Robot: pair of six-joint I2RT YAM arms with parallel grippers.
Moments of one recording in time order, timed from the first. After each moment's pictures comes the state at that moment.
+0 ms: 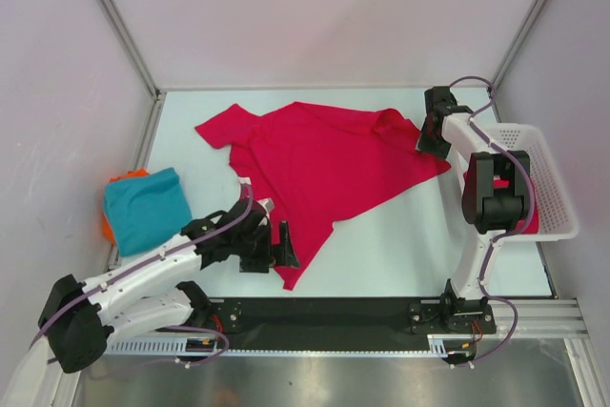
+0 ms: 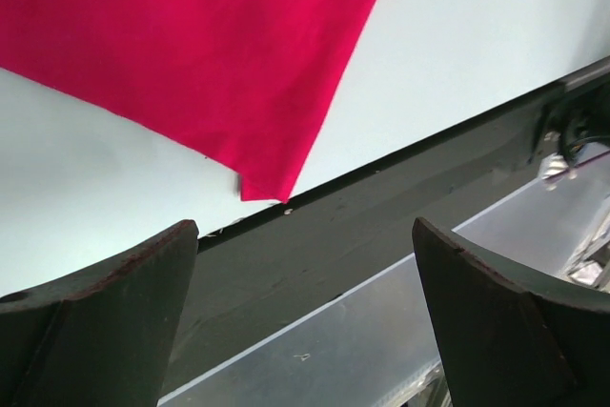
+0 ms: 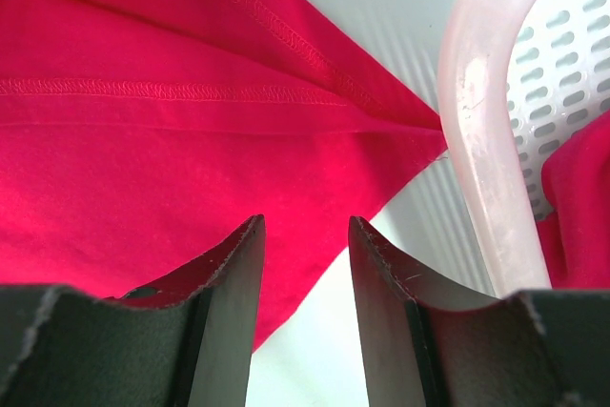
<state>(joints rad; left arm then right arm) -0.79 0.96 0.59 -0.64 0.24 -0.86 0.05 1.97 1.53 -0.67 0.25 0.42</state>
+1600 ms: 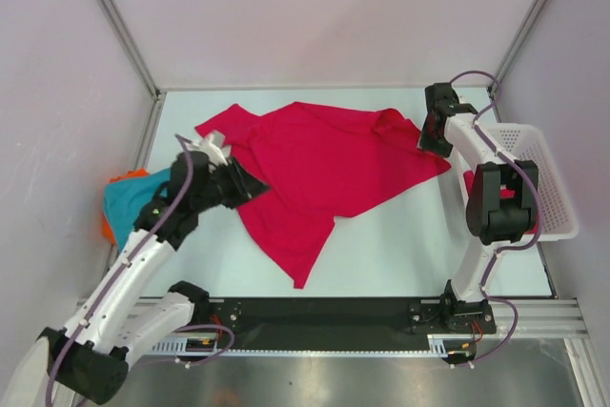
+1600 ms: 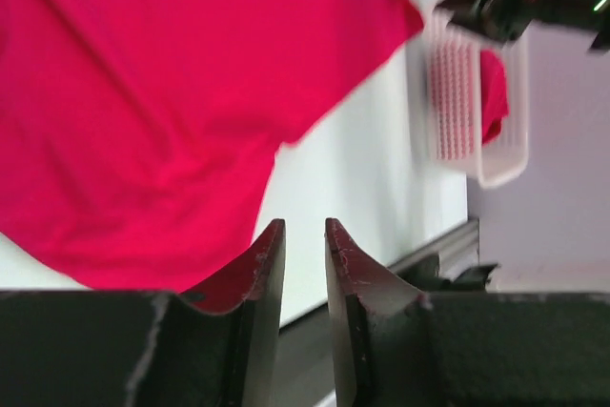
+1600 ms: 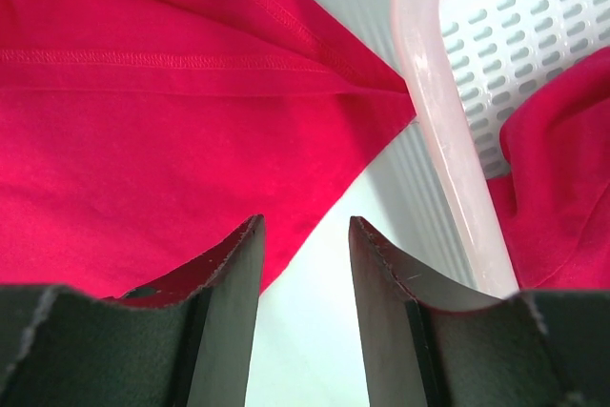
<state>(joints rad) -0.45 0.88 0.80 -0.49 0.28 -0.81 0.08 1.86 1.51 -0.72 0.29 0.42</state>
